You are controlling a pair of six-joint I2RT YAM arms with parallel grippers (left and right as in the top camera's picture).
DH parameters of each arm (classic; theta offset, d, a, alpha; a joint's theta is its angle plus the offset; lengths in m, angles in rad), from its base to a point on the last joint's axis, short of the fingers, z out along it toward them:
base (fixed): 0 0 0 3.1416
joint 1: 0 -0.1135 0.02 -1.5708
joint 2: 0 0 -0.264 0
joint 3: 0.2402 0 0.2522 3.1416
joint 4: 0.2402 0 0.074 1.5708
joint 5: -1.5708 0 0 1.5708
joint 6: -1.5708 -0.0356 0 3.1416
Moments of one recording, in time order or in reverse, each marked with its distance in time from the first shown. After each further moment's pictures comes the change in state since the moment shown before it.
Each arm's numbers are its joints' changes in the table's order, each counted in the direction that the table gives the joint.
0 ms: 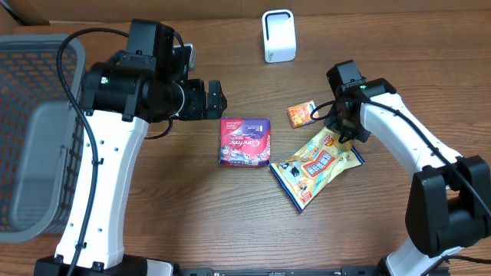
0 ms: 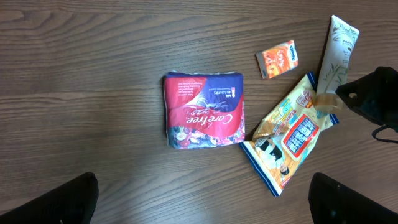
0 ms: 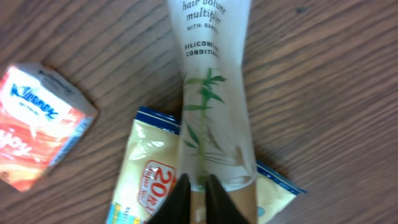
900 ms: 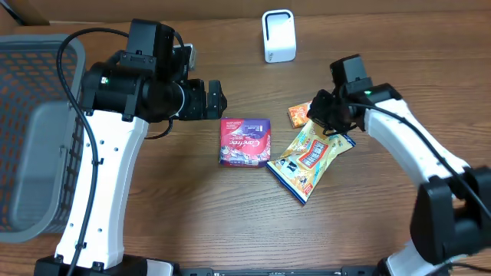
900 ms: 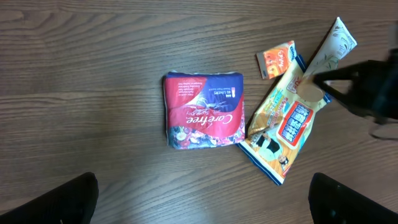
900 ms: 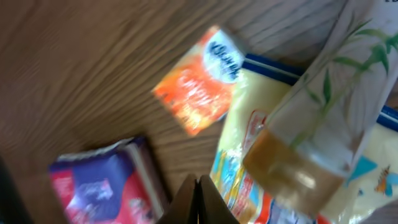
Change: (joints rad) left arm 0.000 0.000 0.000 0.000 0.000 0.000; right arm 0.000 0.046 -0.049 -0.258 0.417 0.005
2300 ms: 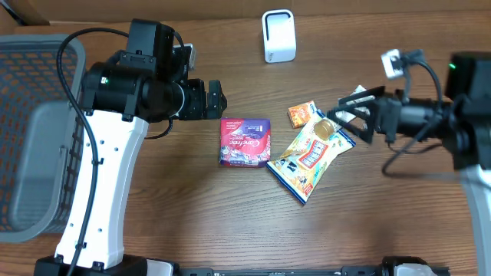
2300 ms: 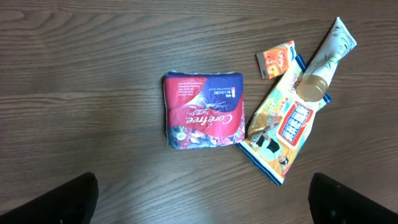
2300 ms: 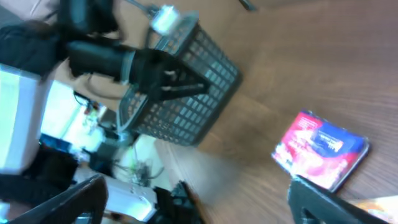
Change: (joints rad) left arm 0.000 0.000 0.000 0.000 0.000 0.000; right arm 0.280 0.483 0.134 0.288 0.927 0.688
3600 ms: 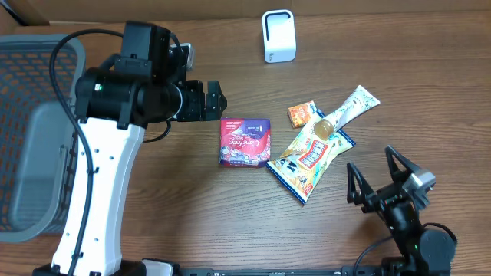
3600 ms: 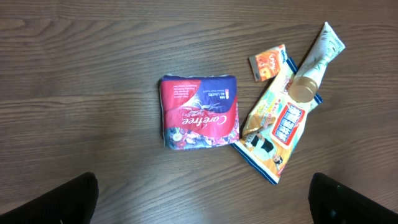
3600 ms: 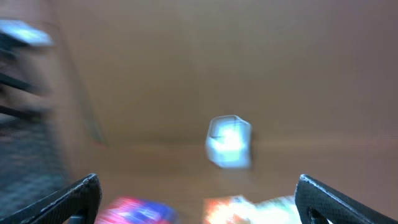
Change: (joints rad) left arm 0.000 0.025 0.003 0.000 -0.010 -0.003; right arm -0.045 1.285 -1.398 -1.188 -0.761 -0.270
